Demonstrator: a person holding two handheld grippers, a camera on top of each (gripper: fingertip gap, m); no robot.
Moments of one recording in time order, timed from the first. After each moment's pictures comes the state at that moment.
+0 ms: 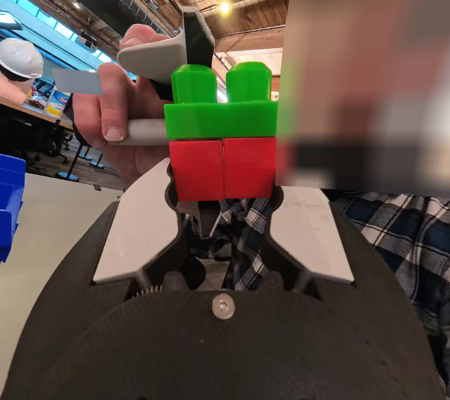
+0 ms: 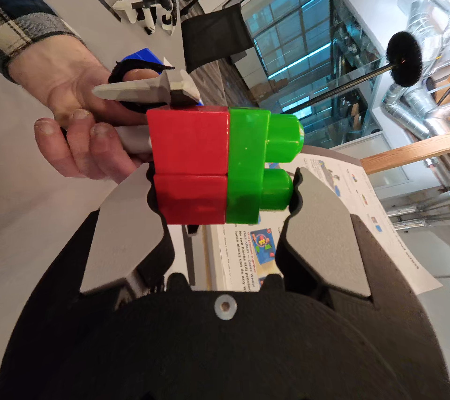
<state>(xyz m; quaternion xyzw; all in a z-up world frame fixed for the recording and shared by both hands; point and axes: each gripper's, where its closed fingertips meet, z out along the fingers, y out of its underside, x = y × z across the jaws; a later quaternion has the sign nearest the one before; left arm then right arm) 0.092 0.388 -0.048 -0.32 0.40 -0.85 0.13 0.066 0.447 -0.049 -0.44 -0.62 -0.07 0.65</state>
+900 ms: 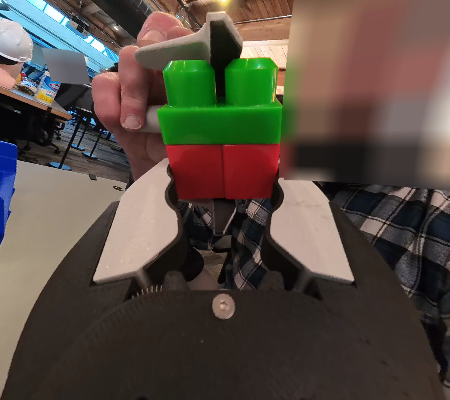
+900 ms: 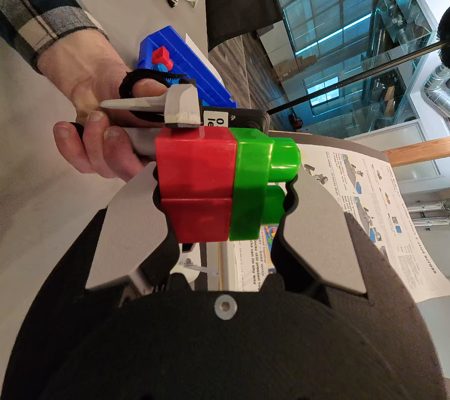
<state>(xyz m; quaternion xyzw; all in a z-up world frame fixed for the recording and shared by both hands) 0.099 0.382 -0.063 -0.32 0.41 -0.84 0.11 0.066 0.439 -0.064 -0.47 -0.65 -0.08 0.59</state>
